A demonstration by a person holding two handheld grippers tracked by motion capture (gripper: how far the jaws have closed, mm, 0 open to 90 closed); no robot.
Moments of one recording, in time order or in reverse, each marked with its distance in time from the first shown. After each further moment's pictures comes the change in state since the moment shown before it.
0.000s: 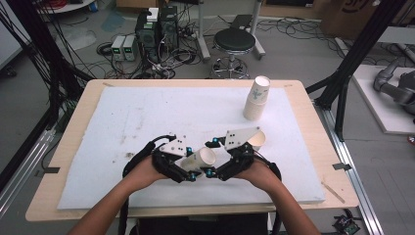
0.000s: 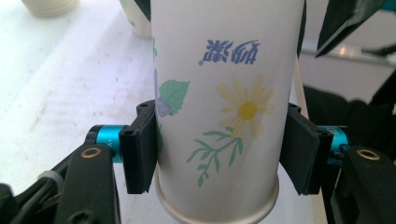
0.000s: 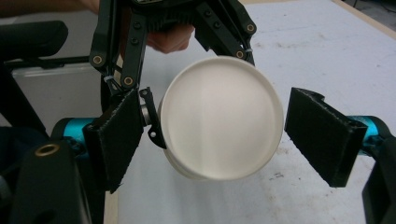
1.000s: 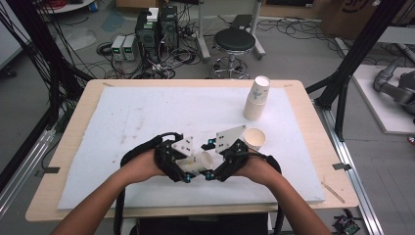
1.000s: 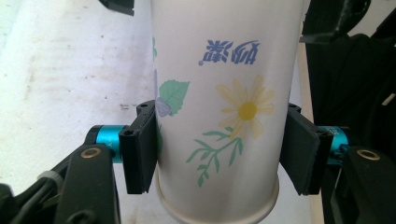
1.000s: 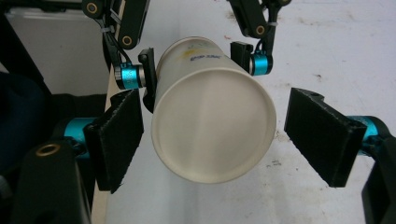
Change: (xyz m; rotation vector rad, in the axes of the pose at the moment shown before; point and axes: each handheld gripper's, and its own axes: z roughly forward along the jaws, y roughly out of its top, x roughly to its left) left arm 0.003 0.019 -0.002 0.254 -0.043 0.075; right arm -0.003 0.012 0.013 0.162 0.046 -0.133
